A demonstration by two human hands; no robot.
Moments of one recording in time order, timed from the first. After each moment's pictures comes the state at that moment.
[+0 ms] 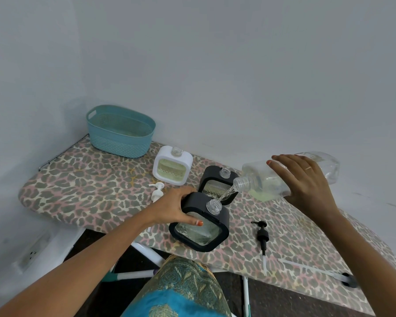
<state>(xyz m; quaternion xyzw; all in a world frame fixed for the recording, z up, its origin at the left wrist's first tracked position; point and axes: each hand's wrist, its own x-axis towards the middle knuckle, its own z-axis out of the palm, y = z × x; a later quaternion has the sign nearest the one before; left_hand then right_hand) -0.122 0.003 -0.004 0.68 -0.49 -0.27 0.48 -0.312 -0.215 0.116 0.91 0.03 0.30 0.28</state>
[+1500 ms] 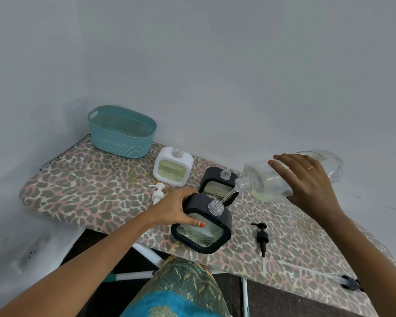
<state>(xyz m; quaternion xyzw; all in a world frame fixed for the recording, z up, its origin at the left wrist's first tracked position) -0.126 0.004 -0.001 0.67 -0.48 -0.28 0.49 -0.311 -0.217 0.123 0.90 0.05 0.30 0.30</state>
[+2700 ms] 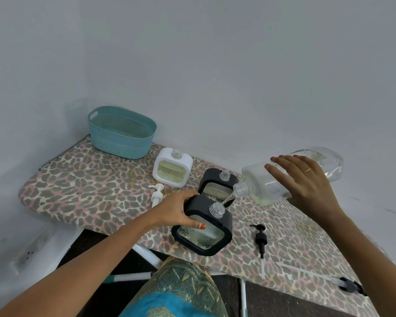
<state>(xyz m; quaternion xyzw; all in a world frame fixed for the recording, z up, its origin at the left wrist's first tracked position) -0.131 0.002 0.003 0.65 -0.49 -0.29 0.50 -0.313 -0.214 0.128 0.91 0.08 0.27 0.32</state>
